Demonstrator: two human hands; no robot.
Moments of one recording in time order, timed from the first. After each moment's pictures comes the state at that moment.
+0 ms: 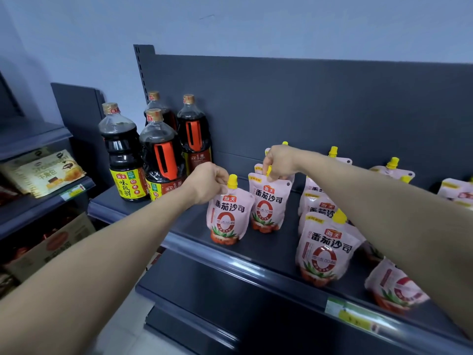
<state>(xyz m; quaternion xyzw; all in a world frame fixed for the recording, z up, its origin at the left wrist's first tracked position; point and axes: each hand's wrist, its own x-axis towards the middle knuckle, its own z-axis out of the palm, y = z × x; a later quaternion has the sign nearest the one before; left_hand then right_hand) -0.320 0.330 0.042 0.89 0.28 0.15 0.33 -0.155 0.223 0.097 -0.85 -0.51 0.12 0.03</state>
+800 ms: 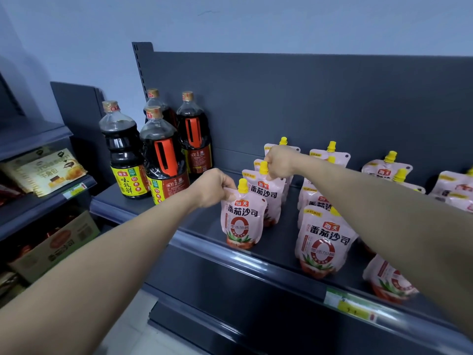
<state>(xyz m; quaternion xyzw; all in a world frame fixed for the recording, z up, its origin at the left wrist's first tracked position) -0.324 0.312 0.036 0.90 0.24 0.10 0.34 -0.154 0.223 0.082 -0.85 -0.51 0.05 -0.08</state>
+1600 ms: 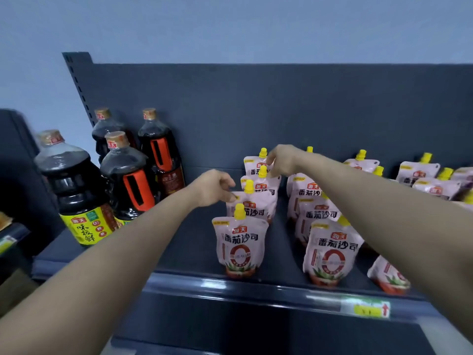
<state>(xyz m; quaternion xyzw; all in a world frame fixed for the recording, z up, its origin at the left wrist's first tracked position) -0.266 0.375 0.049 0.93 0.16 0.04 0.33 -0.131 0.232 0.102 -0.93 -0.36 0.07 0.01</state>
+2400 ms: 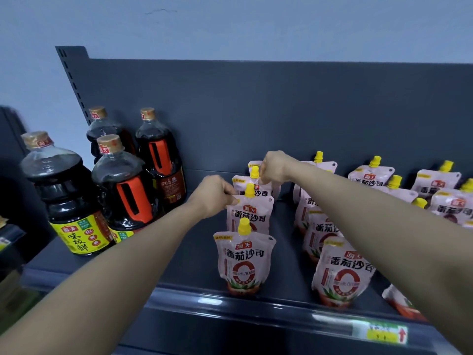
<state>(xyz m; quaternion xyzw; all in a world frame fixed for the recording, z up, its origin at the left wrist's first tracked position) -0.246 0.384 0.033 0.91 0.18 0.10 0.35 -0.093 0.280 0.069 -0.93 -0.36 0.10 0.07</state>
